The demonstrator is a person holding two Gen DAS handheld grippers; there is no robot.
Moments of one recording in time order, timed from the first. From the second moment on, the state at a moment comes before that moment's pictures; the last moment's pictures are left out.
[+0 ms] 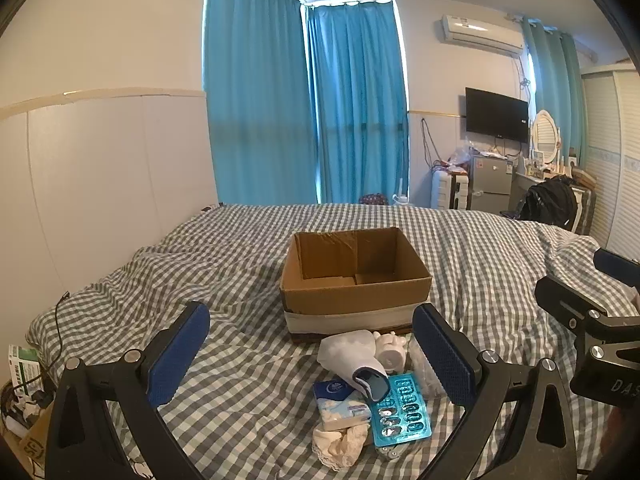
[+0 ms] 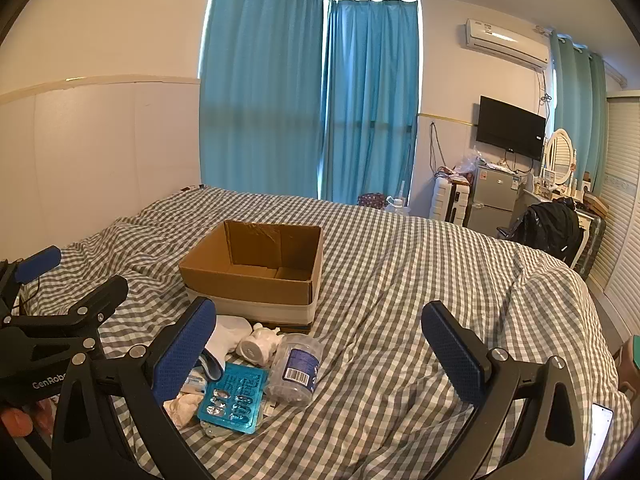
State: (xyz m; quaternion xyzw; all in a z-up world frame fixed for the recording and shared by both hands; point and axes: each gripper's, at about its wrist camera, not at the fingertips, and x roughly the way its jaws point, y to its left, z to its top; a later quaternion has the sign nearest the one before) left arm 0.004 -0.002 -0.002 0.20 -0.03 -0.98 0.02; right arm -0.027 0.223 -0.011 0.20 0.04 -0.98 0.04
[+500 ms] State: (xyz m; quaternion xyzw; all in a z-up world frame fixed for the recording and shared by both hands) left arm 0.003 -0.006 -0.003 0.20 -0.02 -0.98 0.03; right arm -0.029 0.223 -0.015 0.20 0.03 -0.98 0.04
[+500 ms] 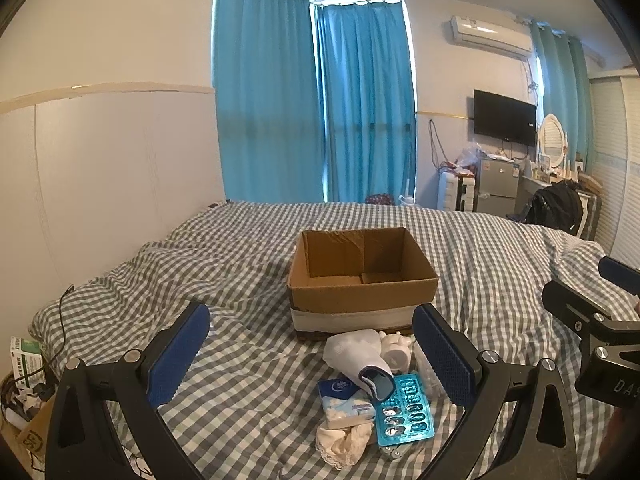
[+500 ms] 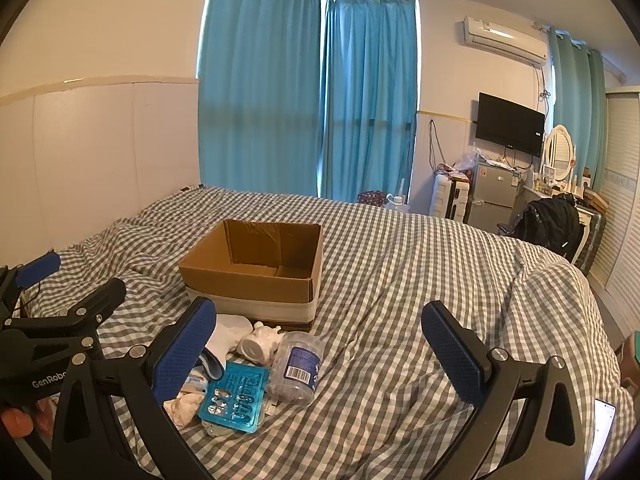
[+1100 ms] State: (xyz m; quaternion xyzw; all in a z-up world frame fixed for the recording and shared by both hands) left arm 0.005 -0.006 -0.001 0.19 -0.01 -0.98 0.03; right arm -0.030 0.225 -0.019 0.21 0.03 -0.98 0.03
